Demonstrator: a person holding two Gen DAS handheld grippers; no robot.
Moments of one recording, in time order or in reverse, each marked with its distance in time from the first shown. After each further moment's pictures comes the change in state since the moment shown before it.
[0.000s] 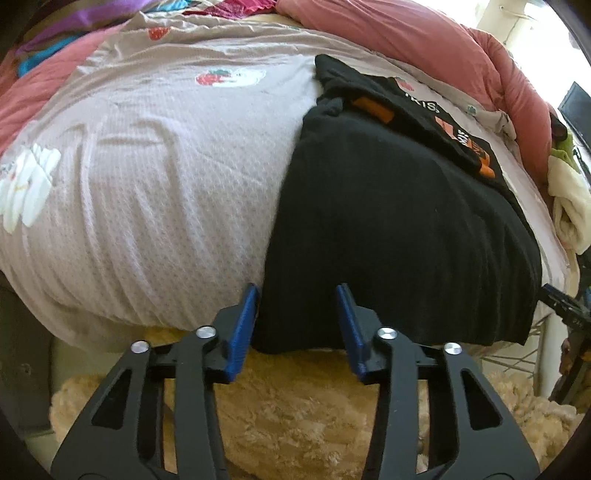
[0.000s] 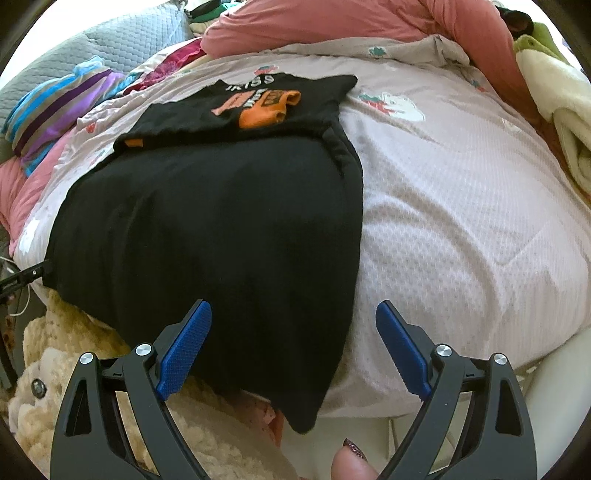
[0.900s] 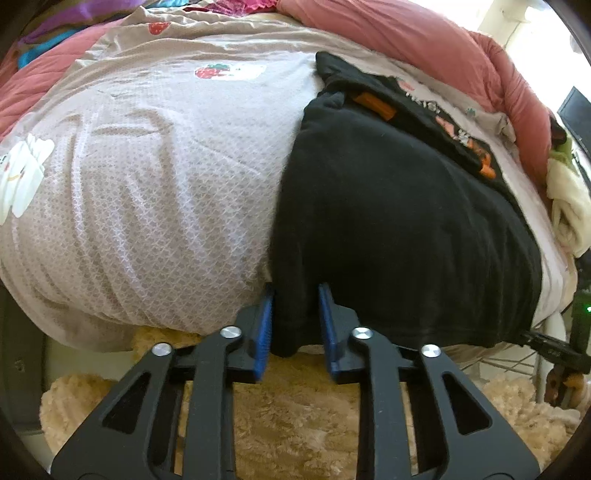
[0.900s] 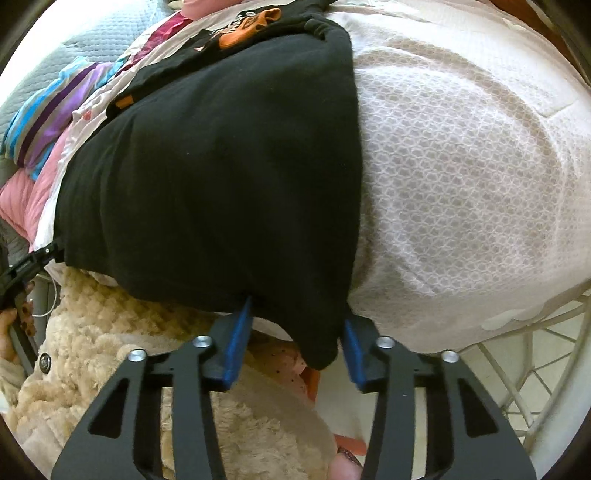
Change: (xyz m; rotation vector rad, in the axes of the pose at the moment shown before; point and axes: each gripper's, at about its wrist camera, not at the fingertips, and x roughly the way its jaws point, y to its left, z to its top) left arm 0.003 0.004 -0.003 -0.014 -0.019 -0.017; right arm 0.030 -0.016 -0.050 0.127 0.188 0.129
